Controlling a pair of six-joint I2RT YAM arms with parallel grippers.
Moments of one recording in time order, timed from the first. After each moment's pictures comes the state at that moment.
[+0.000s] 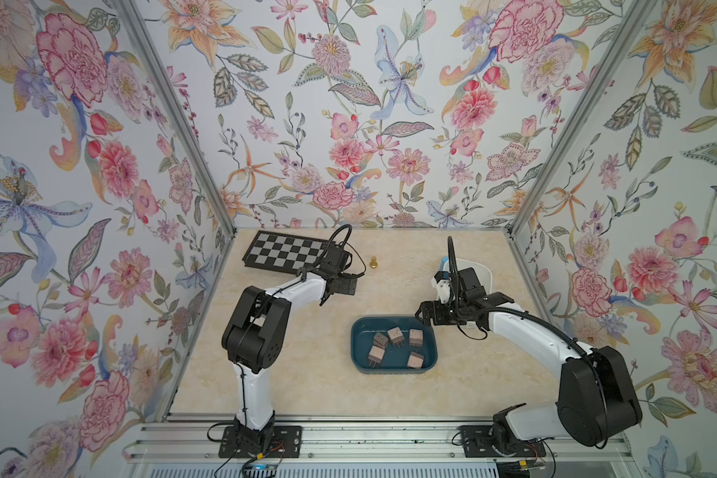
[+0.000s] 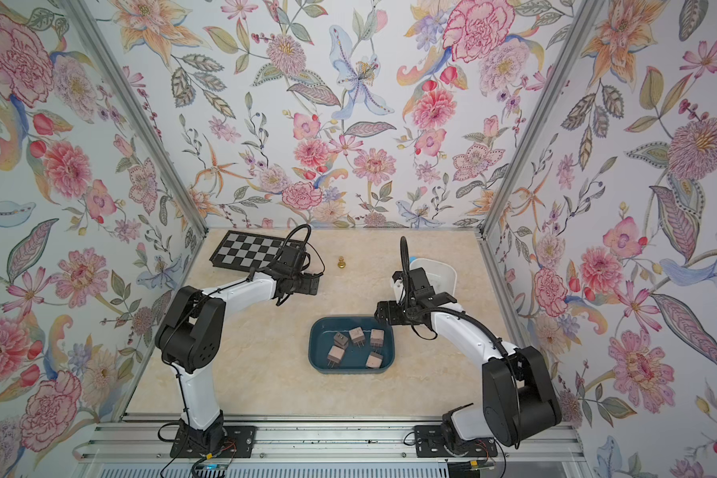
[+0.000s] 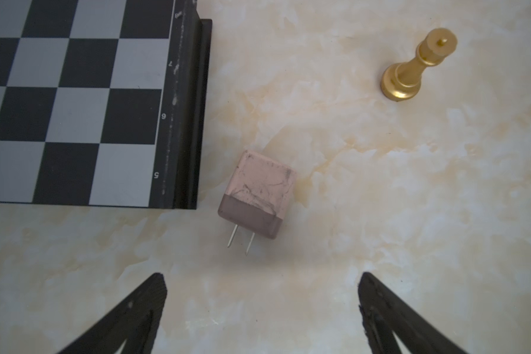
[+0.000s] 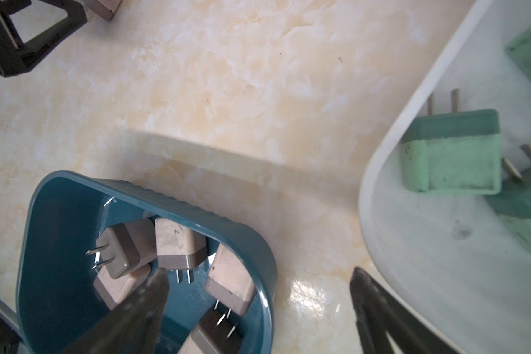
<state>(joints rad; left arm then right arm) -0.43 1.97 1.32 -0.28 -0.17 -0.19 0.38 1.42 0.91 -0.51 -0.23 0.24</state>
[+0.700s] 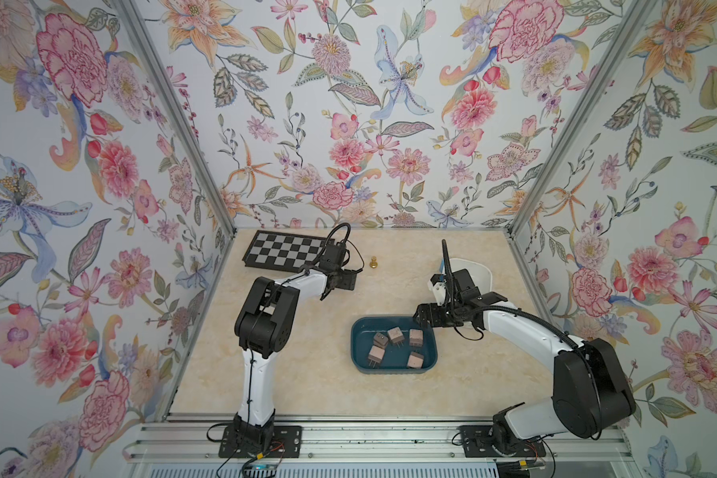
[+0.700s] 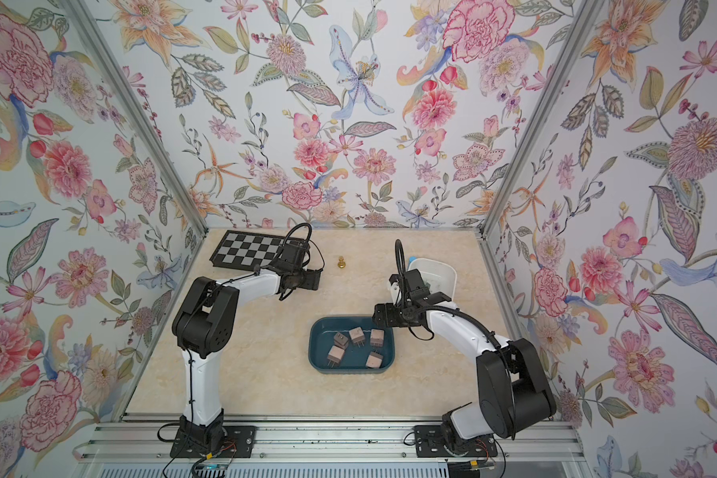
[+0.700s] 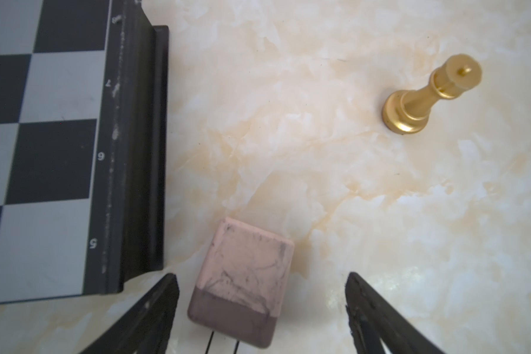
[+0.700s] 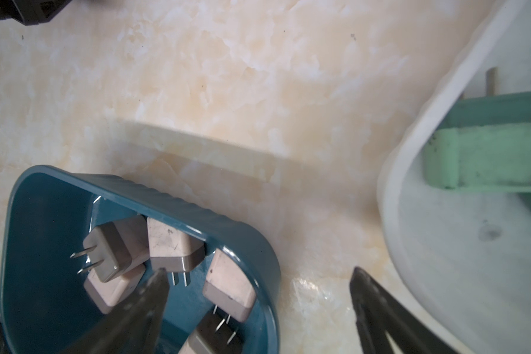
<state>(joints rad) -0.40 2.10 1.40 -0.16 -0.06 -0.13 0.40 1.47 0.91 -0.51 -0.22 0.25</state>
